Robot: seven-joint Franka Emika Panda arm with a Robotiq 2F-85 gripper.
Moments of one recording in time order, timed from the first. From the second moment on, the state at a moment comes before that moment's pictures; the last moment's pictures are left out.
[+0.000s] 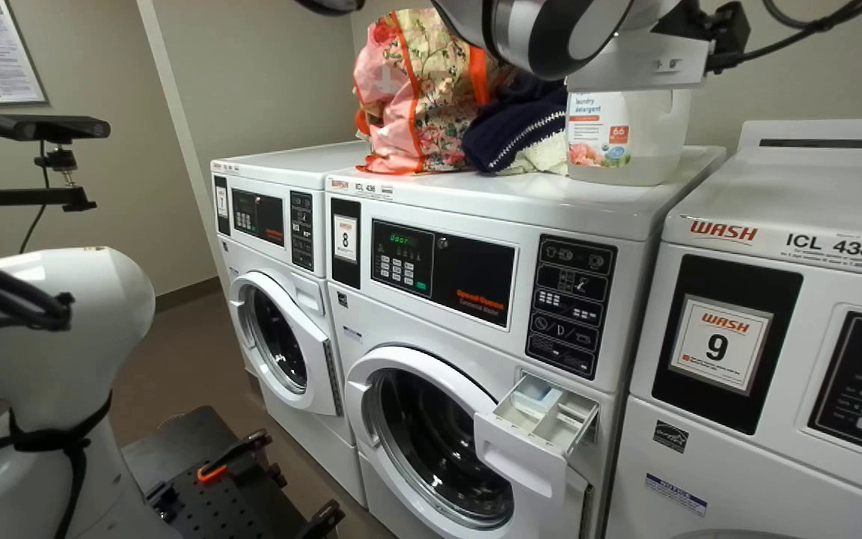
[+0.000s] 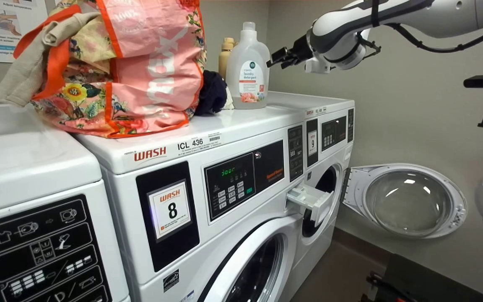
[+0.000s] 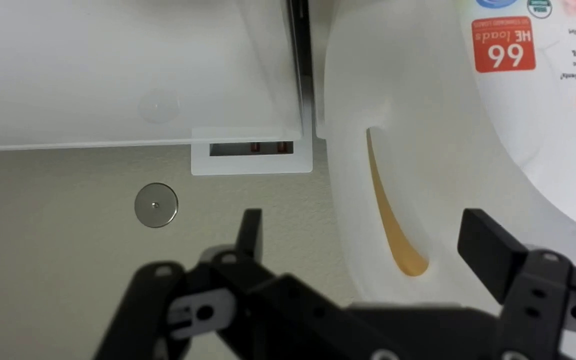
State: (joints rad) arm 1.45 -0.50 -1.75 -1.83 -0.11 3.00 -0.45
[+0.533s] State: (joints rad) arm 1.59 -0.63 -1.83 -1.69 -0.24 2.96 -0.44
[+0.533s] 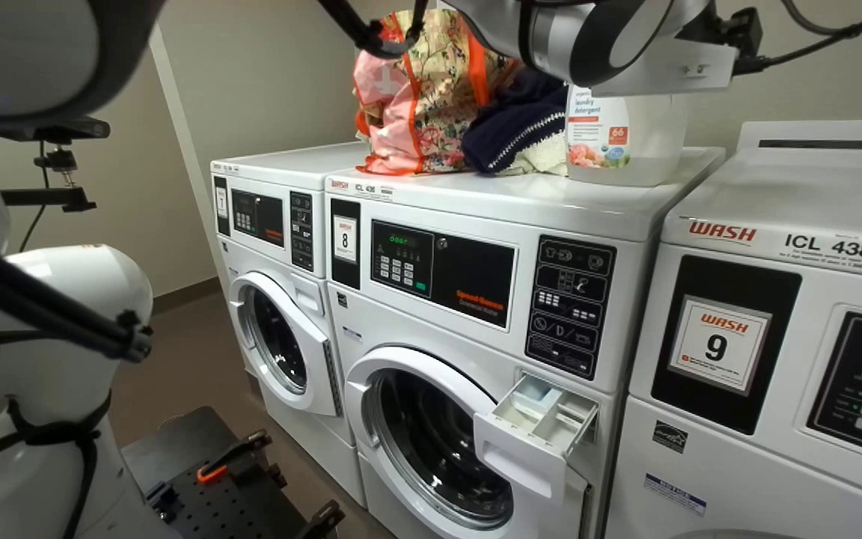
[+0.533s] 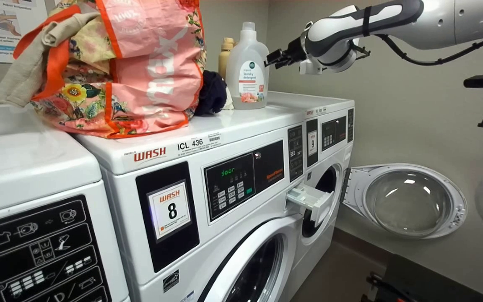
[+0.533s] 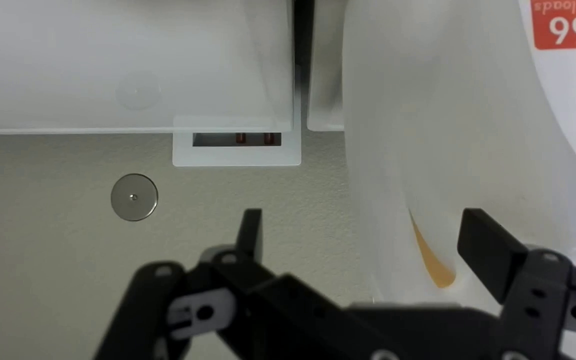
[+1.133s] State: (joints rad) arm 1.68 -0.71 -1.86 -1.59 -0.28 2.93 -0.44
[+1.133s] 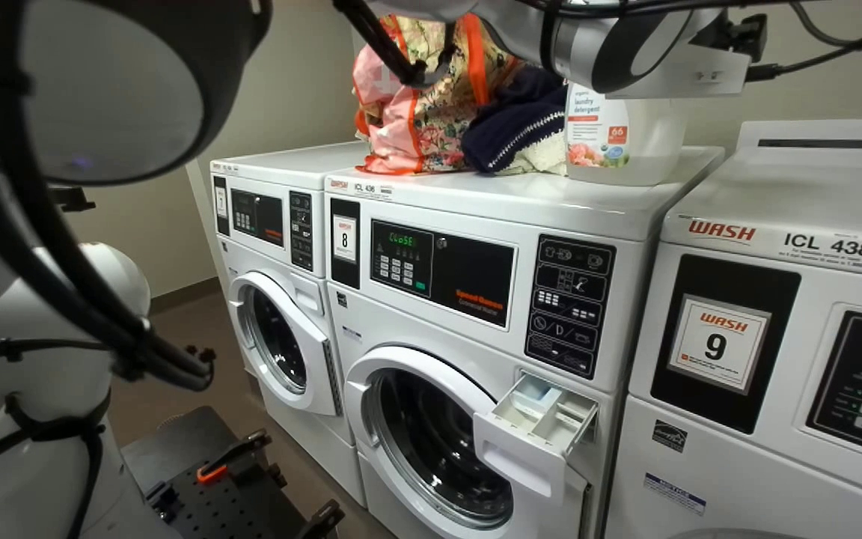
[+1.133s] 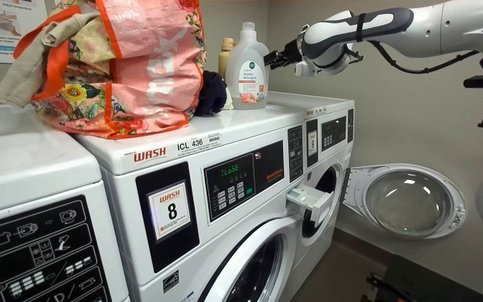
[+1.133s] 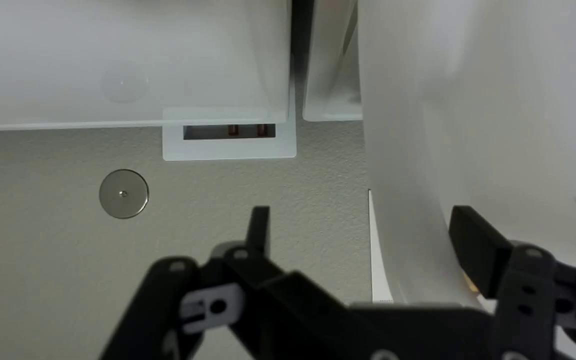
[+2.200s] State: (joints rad) arm 1.68 -0.75 -1.85 -1.58 -0.31 2.92 -0.44
